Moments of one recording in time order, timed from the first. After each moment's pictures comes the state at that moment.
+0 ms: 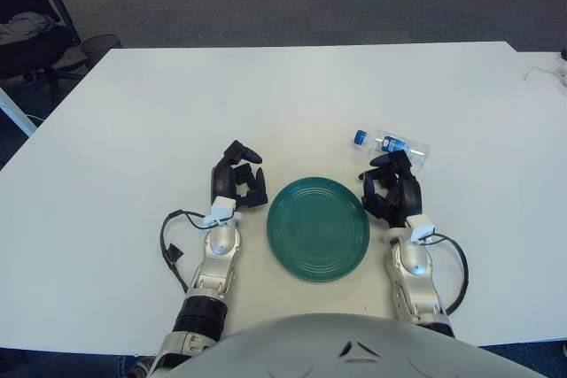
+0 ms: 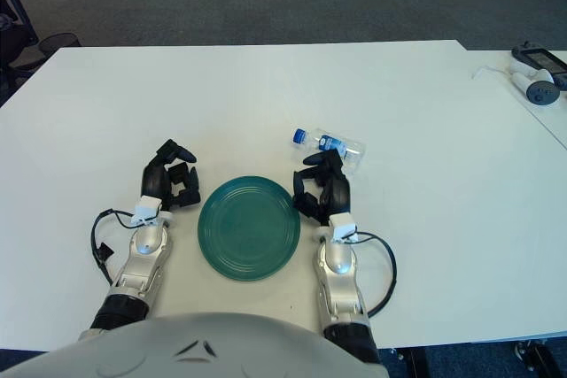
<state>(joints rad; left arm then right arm) 0.07 -0.05 -0.06 0.34 0.14 -0.47 0.29 0.29 0.08 0.04 0.07 -0.07 -0.34 -0.13</state>
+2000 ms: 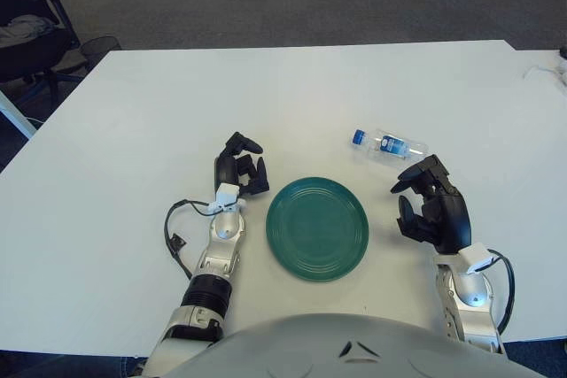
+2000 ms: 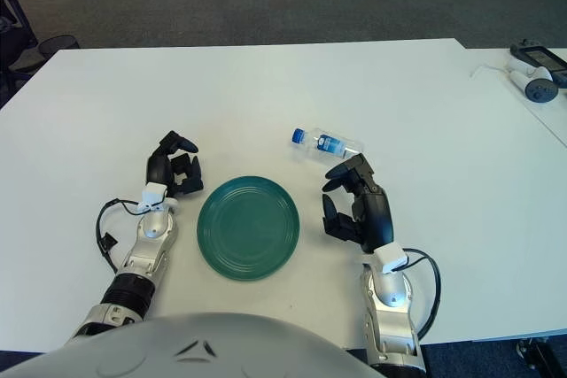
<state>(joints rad) -0.07 -0.07 -0.04 0.51 0.15 -0.51 0.32 0.35 -0.09 -0.09 -0.11 -0.08 -0.53 0.04</state>
